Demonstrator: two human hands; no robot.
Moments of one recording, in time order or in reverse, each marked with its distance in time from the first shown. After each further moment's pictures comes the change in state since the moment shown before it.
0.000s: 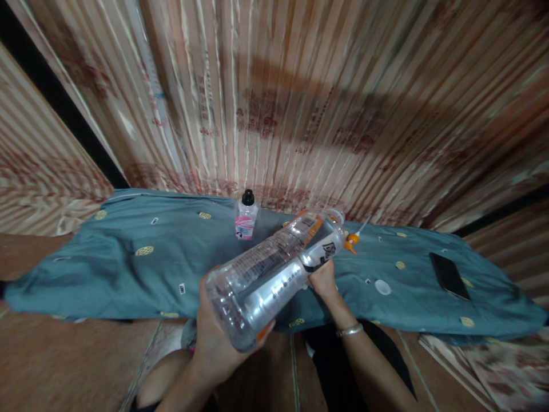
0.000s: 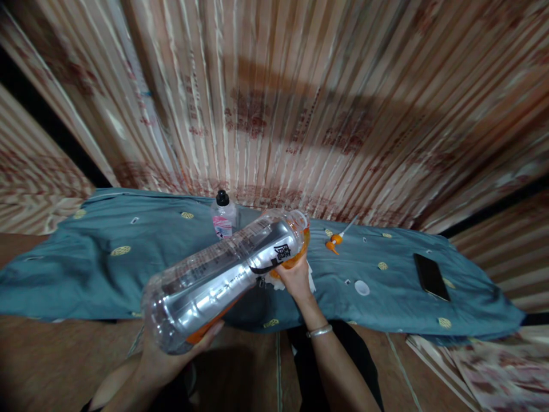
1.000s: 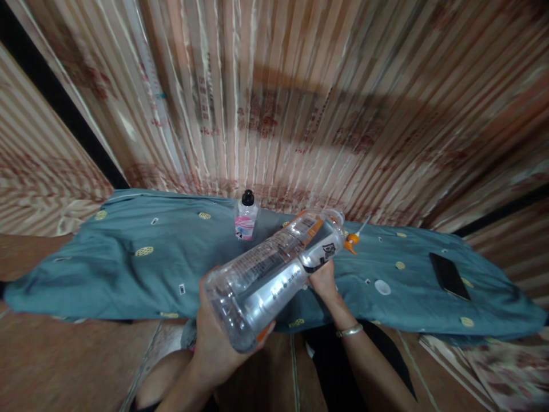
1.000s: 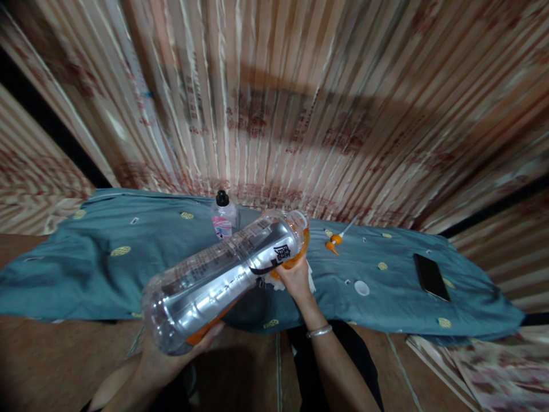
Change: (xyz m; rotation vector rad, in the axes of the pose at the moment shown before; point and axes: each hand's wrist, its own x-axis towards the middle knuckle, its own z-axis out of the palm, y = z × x) left_hand 0.001 0.000 0.002 0.035 0.070 0.076; right_hand 0.000 0.005 -0.001 -0.008 0.017 -0.056
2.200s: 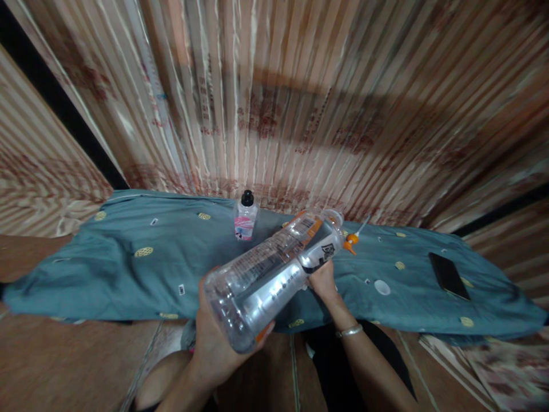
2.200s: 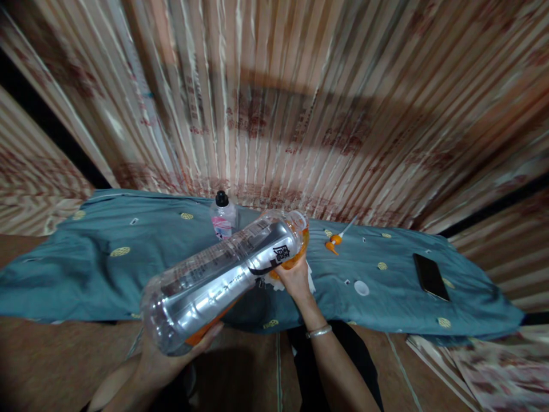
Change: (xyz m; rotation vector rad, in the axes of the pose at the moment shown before) left_hand -0.003 -0.001 0.001 -0.010 0.012 -0.062; right_hand 0.000 -0.008 0.000 -0.008 -0.006 0.017
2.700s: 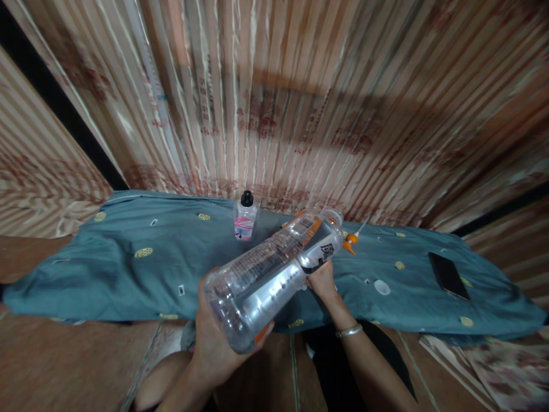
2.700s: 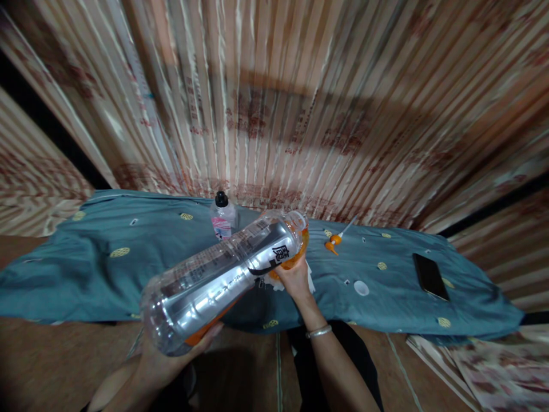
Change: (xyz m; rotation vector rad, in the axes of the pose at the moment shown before) left_hand 0.000 0.002 0.002 -0.038 0.013 0.001; right_hand 0.000 0.002 0.000 -0.008 0.001 -0.004
